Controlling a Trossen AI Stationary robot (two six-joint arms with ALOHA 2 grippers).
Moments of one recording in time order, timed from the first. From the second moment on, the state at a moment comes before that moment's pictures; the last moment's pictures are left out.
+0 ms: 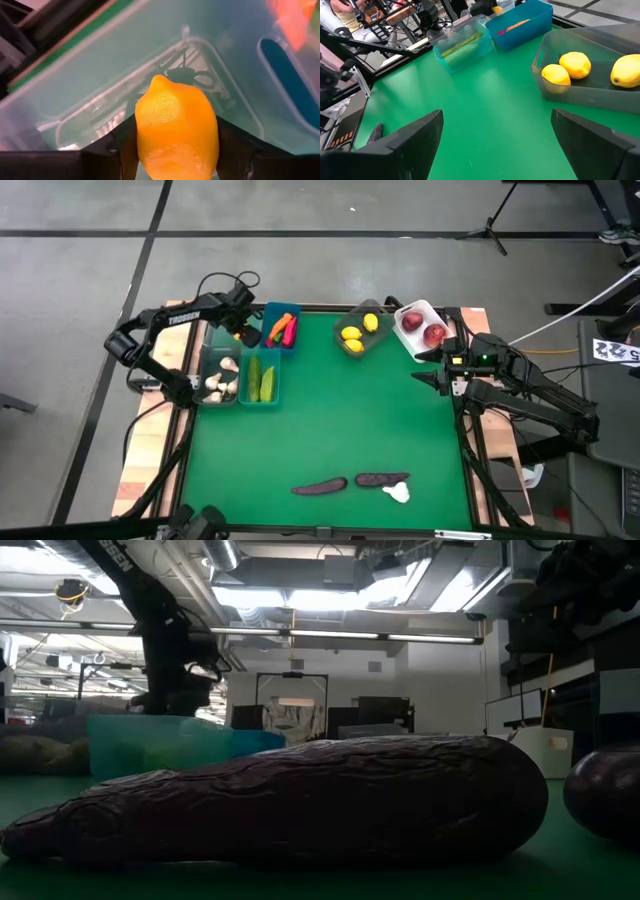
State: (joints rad) left arm 0.93 1.50 0.86 -0.65 -0.12 -0.01; right arm -0.46 0.32 0.51 -0.58 -0.30 0.28
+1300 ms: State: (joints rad) left arm 0.43 1.75 1.31 -0.12 -0.05 -0.29; right arm -0.46 0.32 0.51 -0.58 -0.30 0.28
